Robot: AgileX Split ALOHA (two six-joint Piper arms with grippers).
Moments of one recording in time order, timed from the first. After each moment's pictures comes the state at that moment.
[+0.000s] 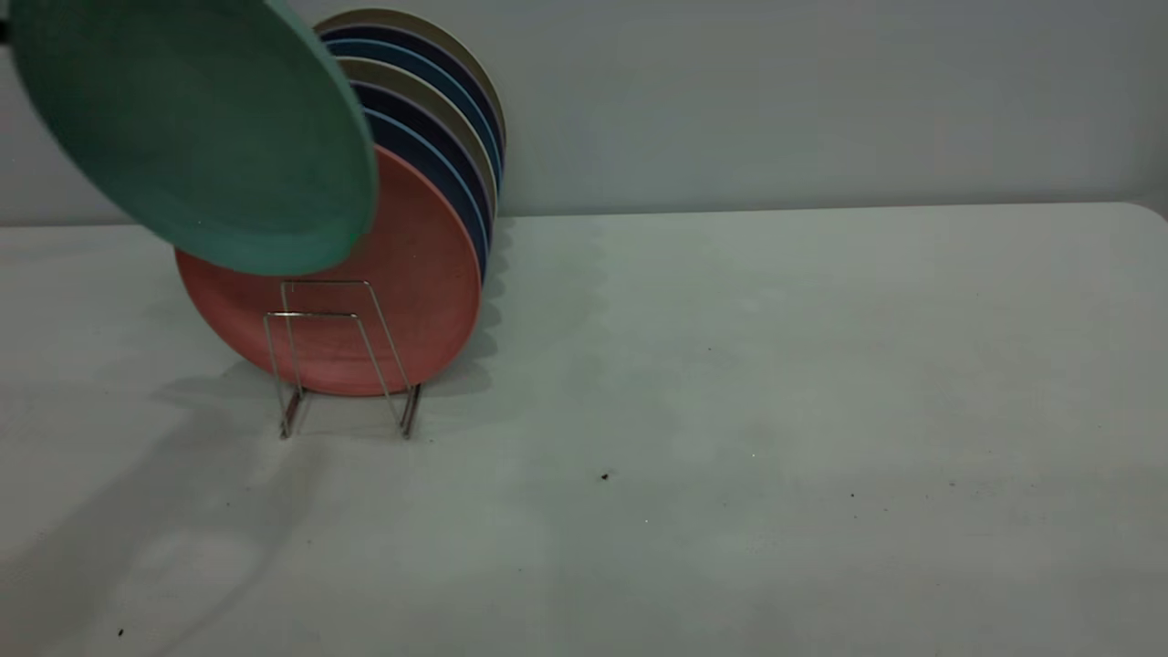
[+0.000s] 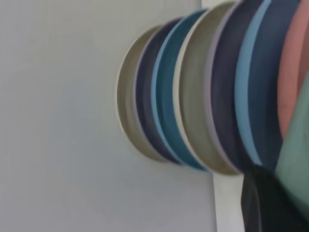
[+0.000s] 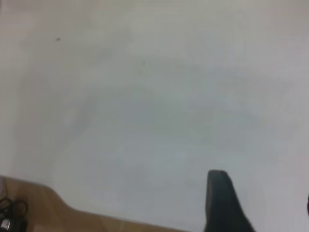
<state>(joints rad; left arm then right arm) -0.10 1.55 -1.08 -0.58 0.22 2.10 -0.14 0.13 -0.48 0.27 1.15 -0.32</state>
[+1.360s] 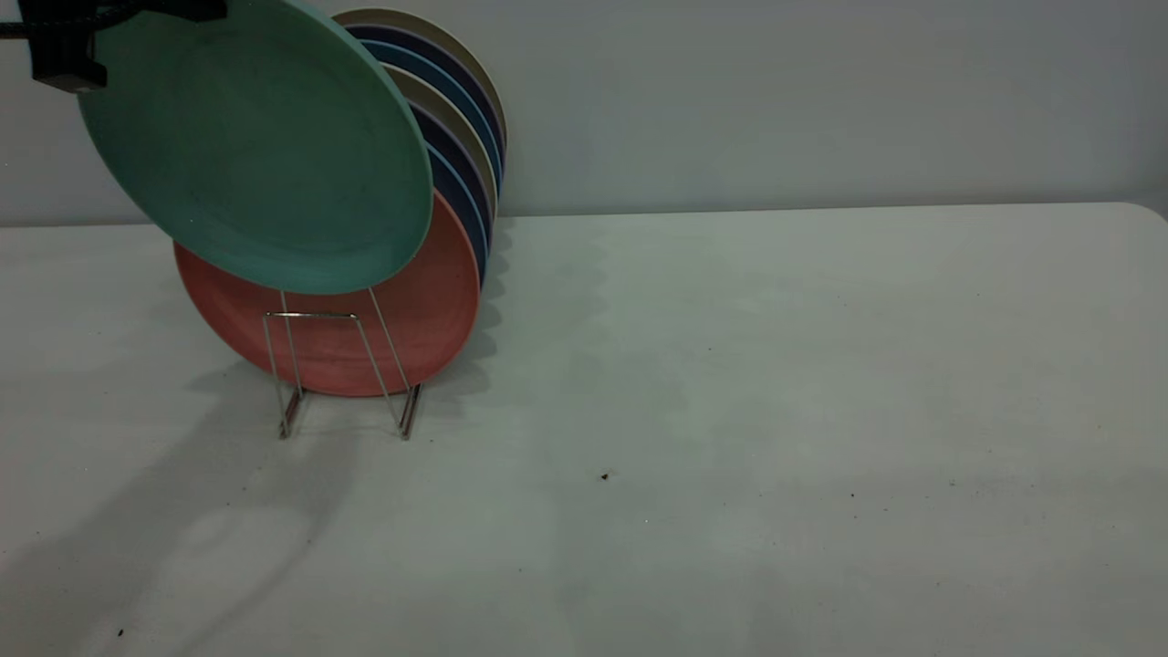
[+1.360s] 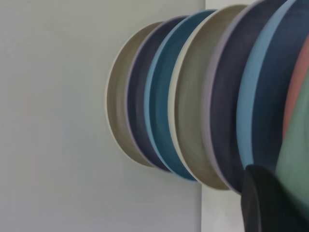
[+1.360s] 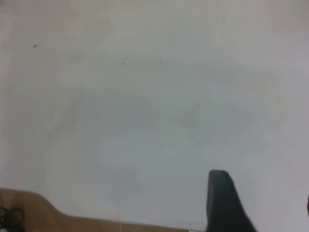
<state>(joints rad) -0.13 1.62 -1.08 -0.58 0.12 2.00 -0.14 0.13 -0.48 0.23 1.14 -0.26</state>
